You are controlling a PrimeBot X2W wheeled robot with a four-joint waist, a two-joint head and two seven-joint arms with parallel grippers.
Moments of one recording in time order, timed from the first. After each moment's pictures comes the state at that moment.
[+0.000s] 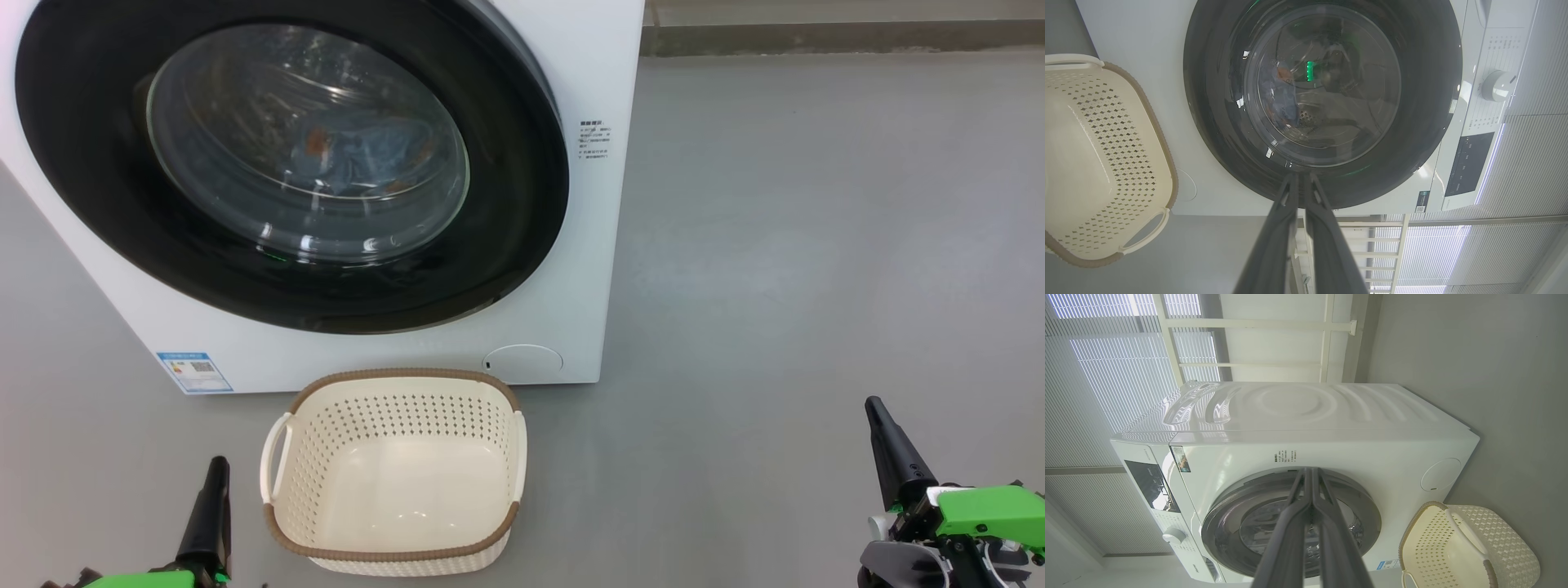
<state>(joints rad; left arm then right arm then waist) -0.06 0.04 0.09 0.28 -1.60 -0.13 0.11 -0.06 -0.04 -0.13 0.27 1.61 0.13 0.11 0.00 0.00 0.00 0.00</state>
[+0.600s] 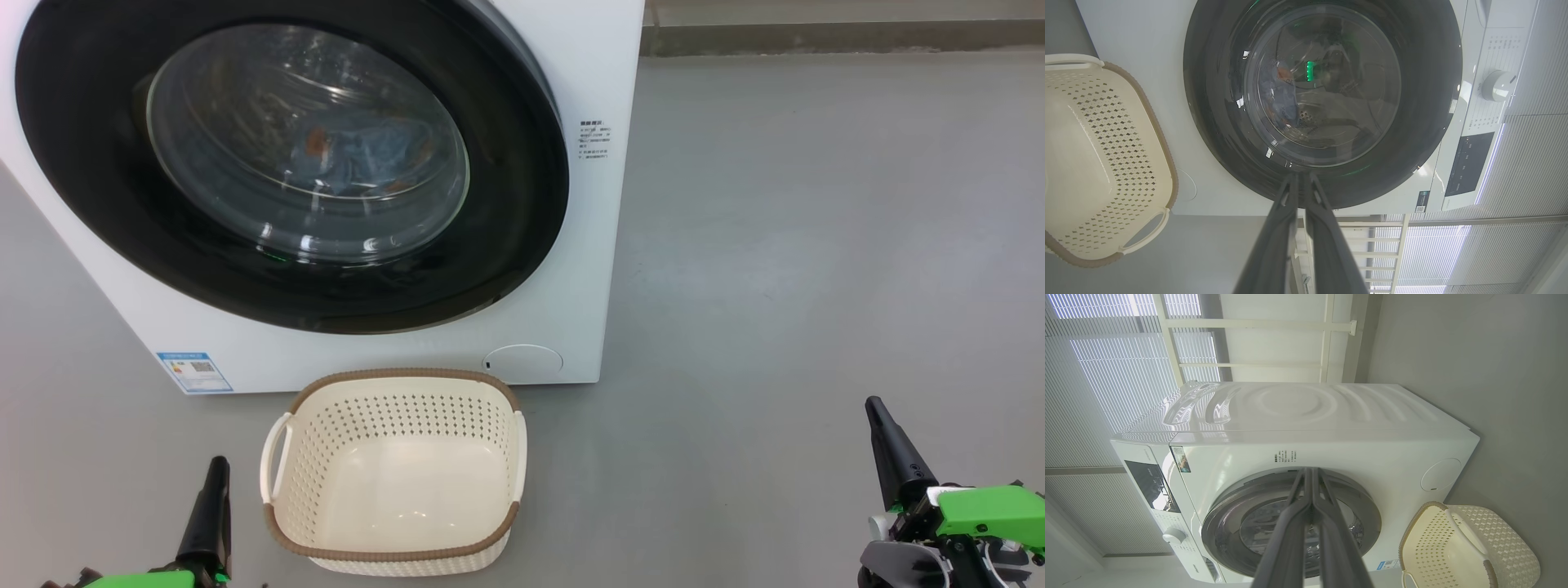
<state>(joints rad) -0.06 0.04 0.09 0.28 -1.60 -0.13 0.11 -0.06 -0.04 -0.13 0.27 1.61 0.13 0.11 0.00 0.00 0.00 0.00</state>
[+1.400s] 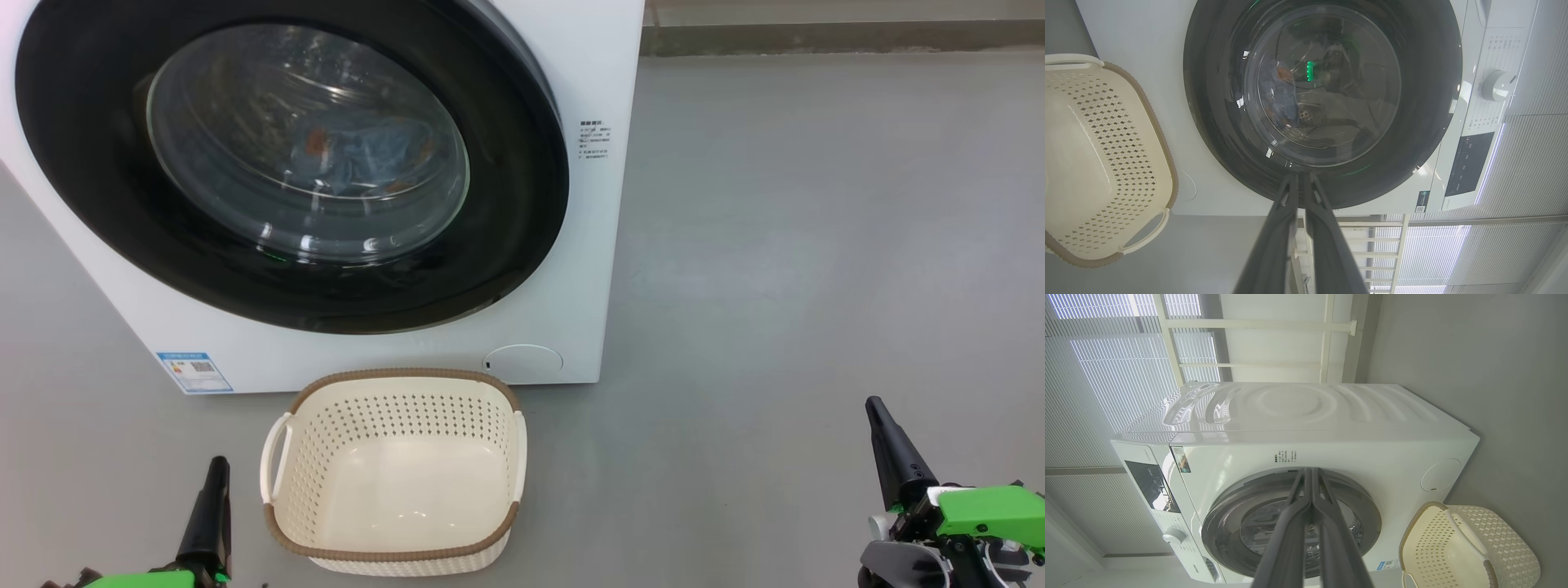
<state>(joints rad) -0.06 0.04 0.09 0.28 -1.60 -0.13 0.11 -0.06 -0.04 -0.13 0.27 1.61 0.13 0.11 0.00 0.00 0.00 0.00</state>
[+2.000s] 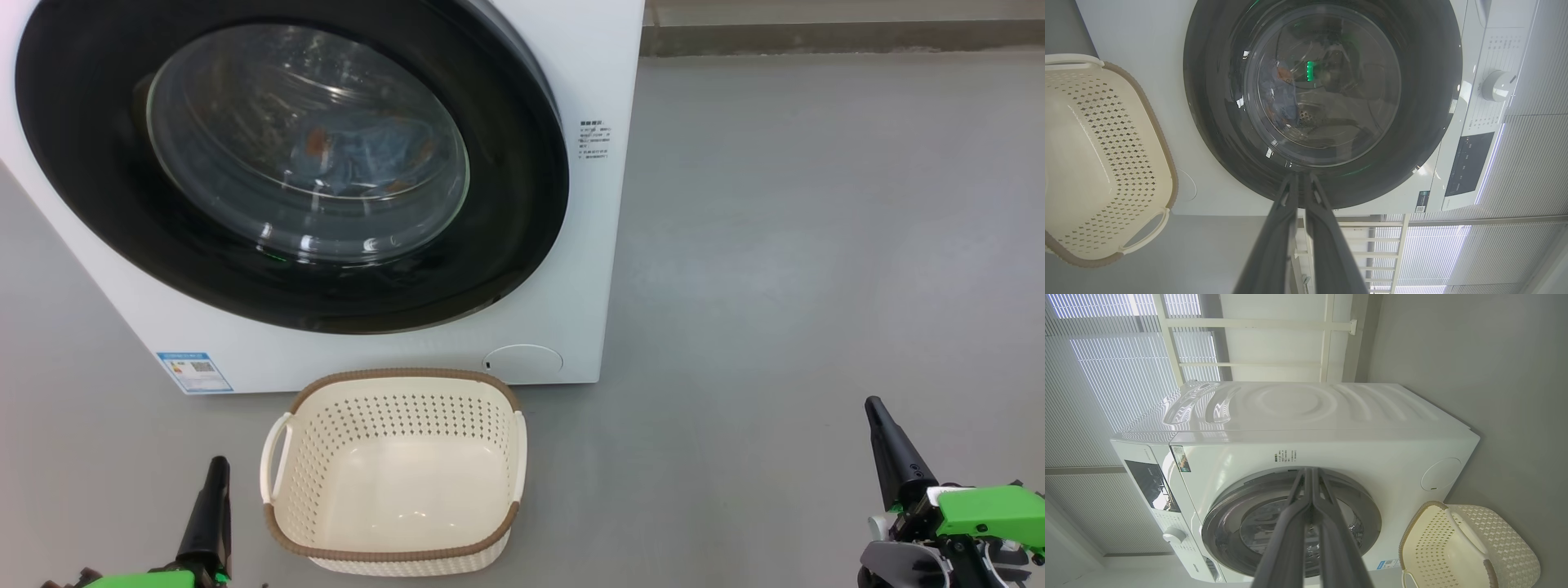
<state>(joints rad) -0.06 0.04 0.09 0.28 -1.60 -0.13 0.11 -0.06 -0.04 -0.13 0.27 1.61 0.13 0.11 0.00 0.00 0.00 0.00</state>
